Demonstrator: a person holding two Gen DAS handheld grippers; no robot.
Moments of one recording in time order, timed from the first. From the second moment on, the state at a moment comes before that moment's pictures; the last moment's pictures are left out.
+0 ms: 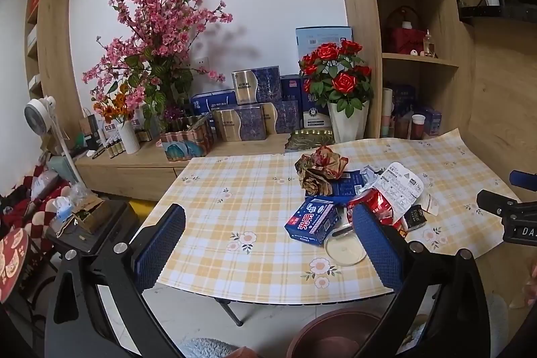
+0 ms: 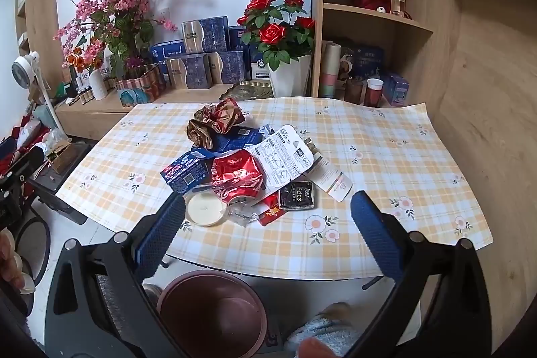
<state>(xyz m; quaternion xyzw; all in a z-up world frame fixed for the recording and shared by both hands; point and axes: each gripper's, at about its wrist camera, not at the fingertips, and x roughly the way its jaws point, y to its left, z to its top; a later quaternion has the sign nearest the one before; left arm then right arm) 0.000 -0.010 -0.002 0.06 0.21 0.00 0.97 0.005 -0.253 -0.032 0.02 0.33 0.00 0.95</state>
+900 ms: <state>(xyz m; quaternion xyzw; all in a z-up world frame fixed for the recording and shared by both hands) -0.002 -0.014 -0.002 0.07 0.21 0.00 0.98 0.005 -0.255 -0.033 0.02 0.32 0.00 0.95</state>
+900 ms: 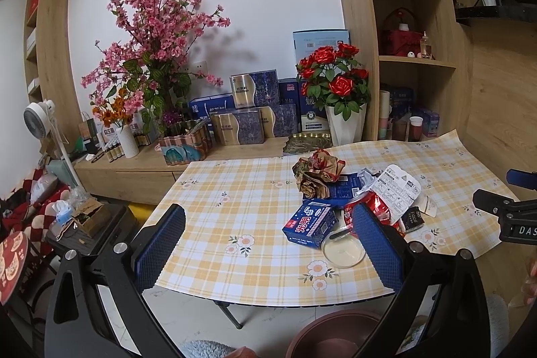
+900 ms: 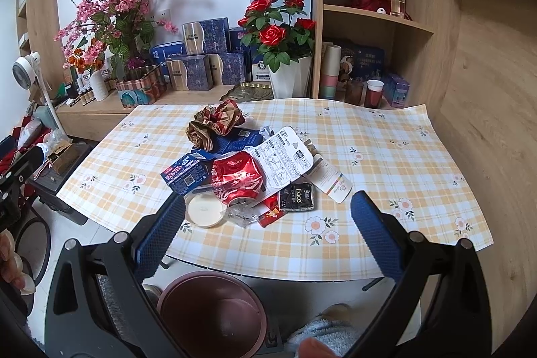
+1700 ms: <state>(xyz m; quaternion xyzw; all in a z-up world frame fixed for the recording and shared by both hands) -0.002 -0.010 -0.003 0.06 0.21 0.00 0.98 0.005 -0.245 -0.031 0.00 0.32 0.00 0.95</state>
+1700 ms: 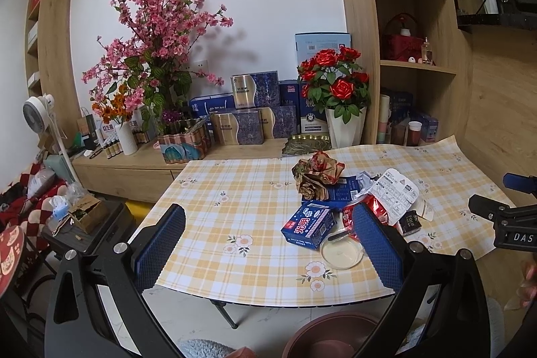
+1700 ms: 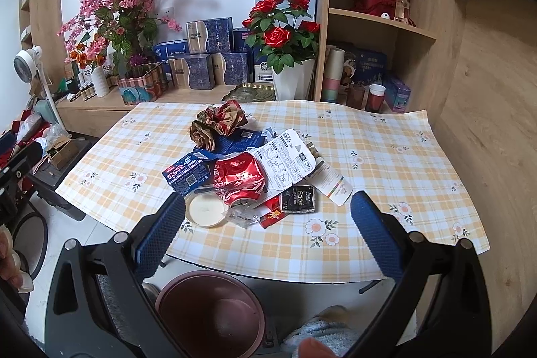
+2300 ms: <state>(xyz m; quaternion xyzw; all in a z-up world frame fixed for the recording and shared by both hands) 0.004 -0.006 -0.015 0.04 0.21 -0.05 0.97 0.009 -0.255 -0.043 0.03 0.34 -0.01 0.94</state>
